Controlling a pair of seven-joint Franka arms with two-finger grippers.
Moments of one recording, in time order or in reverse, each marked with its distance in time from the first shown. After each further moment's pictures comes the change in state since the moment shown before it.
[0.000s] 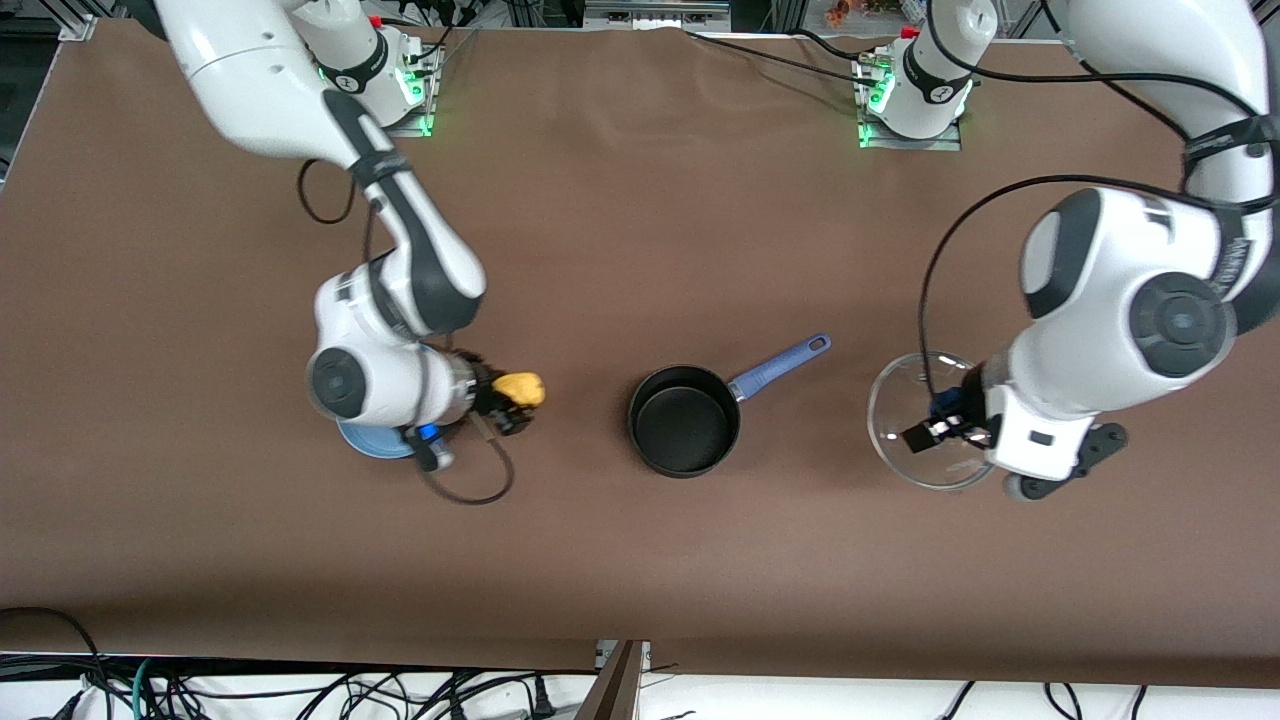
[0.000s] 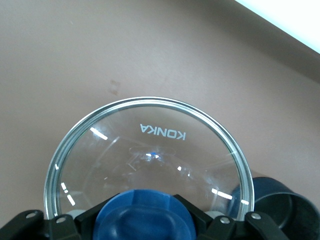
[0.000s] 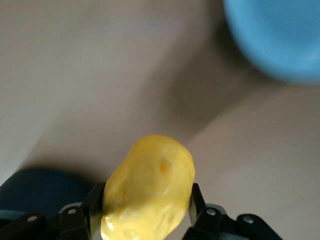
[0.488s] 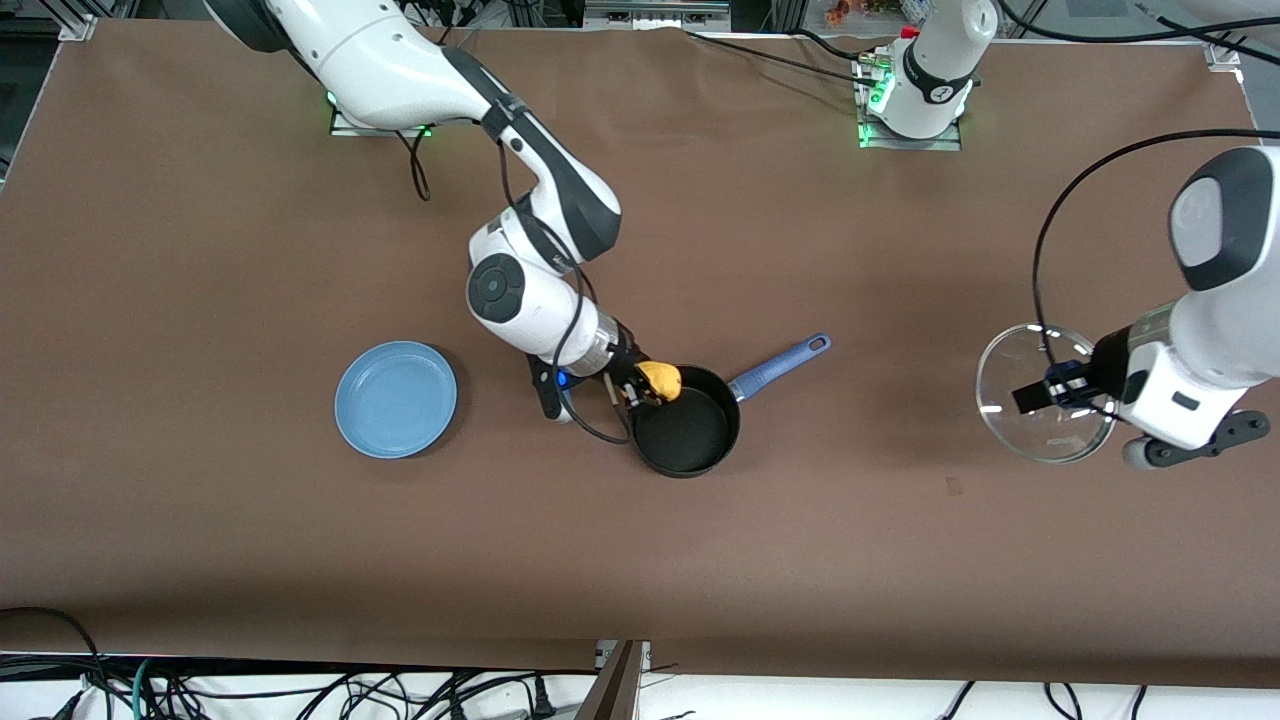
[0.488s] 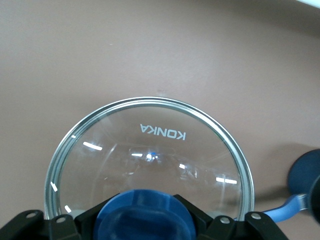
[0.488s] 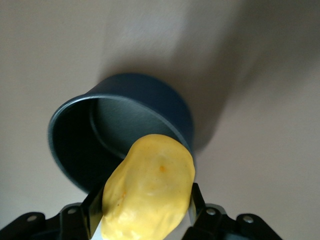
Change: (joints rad) left arm 0.164 -0.158 0.000 -0.199 -0.001 0.007 0.361; right arm 0.206 0.073 0.013 0.031 0.055 0.421 0.385
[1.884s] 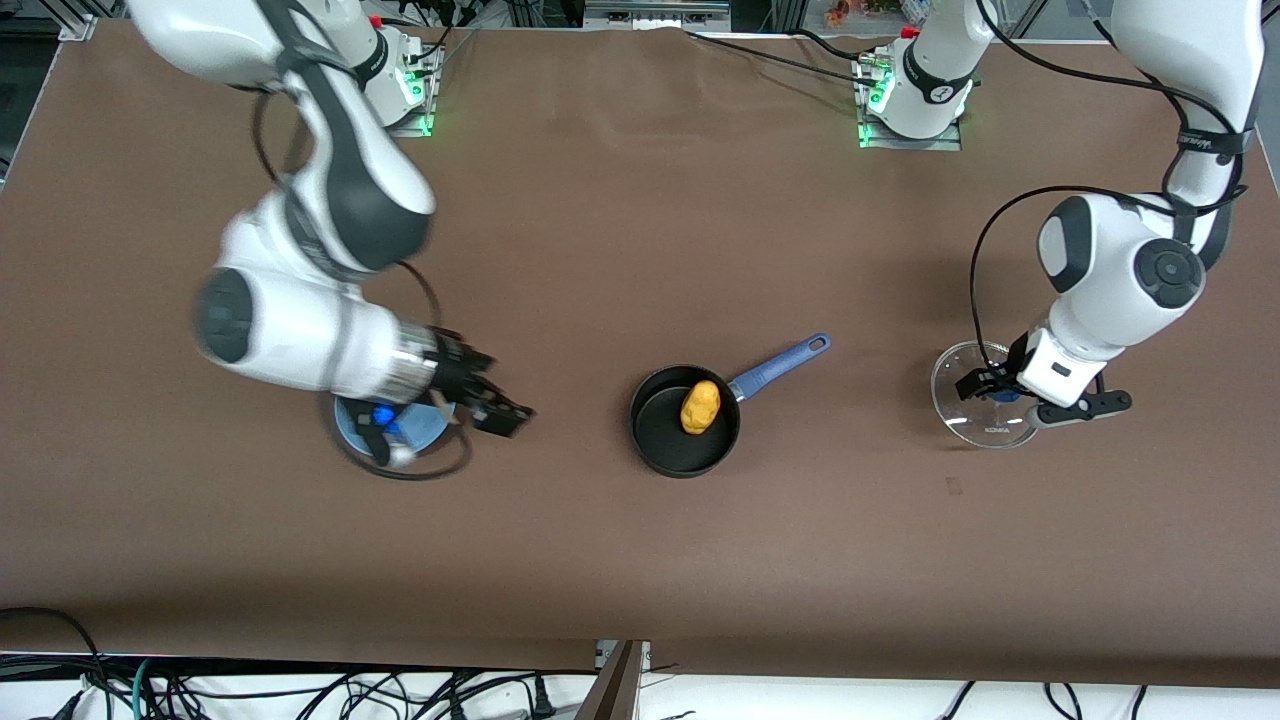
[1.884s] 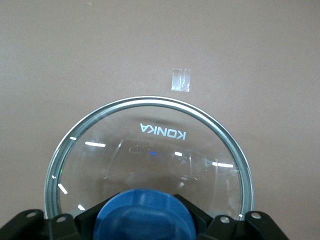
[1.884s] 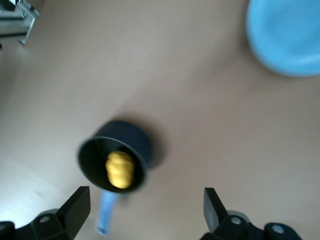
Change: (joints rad) left arm 0.034 -0.061 -0.003 -0.708 0.020 0.804 0.119; right arm -0.322 -0.245 -0.024 0.114 0.005 -0.677 -0.619
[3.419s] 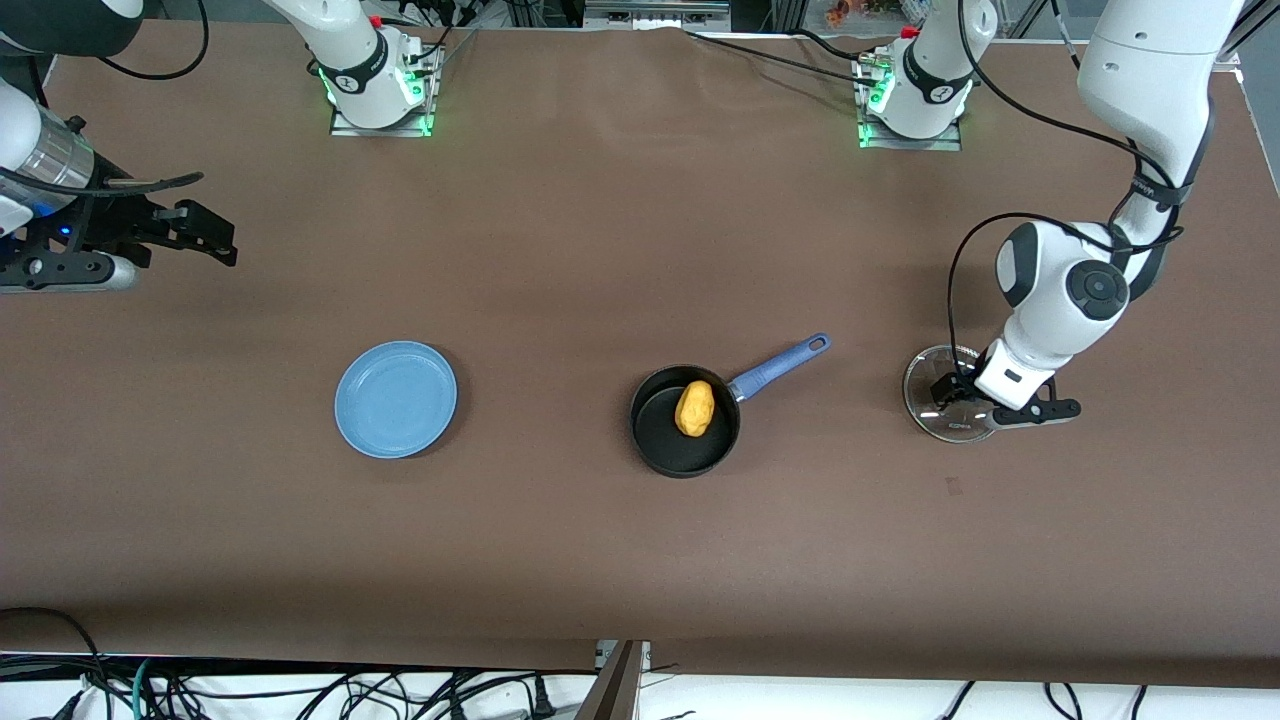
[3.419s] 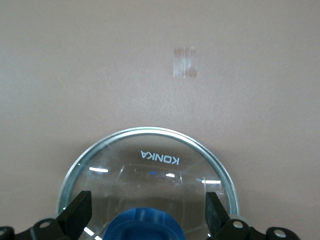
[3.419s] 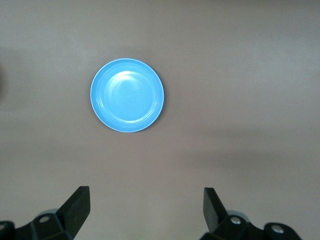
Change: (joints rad) left arm 0.000 0.105 0.000 -0.011 0.060 0.143 0.005; right arm -0.077 -0.526 -0.206 -0.401 -0.343 -0.164 -0.955
